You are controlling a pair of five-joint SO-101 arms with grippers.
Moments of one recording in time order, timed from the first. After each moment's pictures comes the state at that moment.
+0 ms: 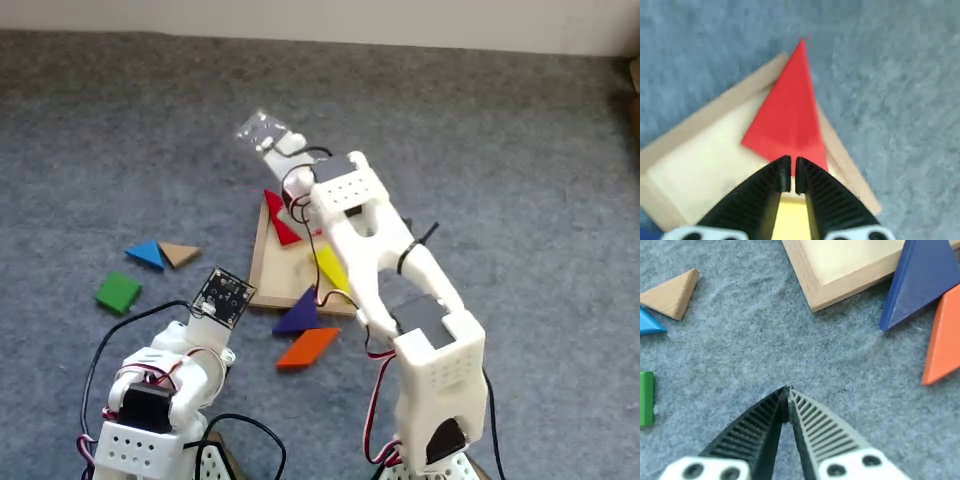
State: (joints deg) left arm 5.4 -102.3 96.0 75.5 -11.6; right arm -30.1 23.5 -8.1 58.5 28.8
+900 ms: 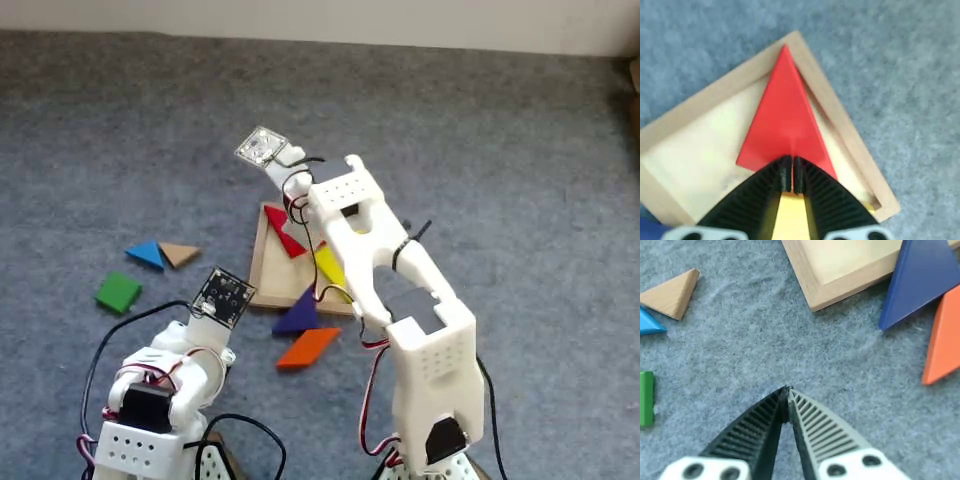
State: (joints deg) left arm 5.4 -102.3 96.0 75.5 -11.6; right arm -29.3 29.6 -9.9 64.0 32.4
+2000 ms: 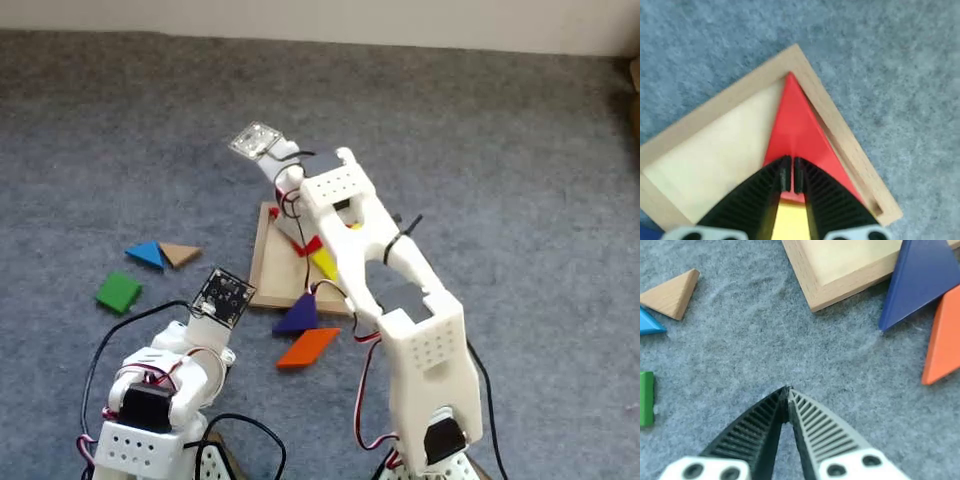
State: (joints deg) left arm 5.4 -102.3 96.0 75.5 -11.6; right arm -29.6 34.9 -18.3 68.1 29.5
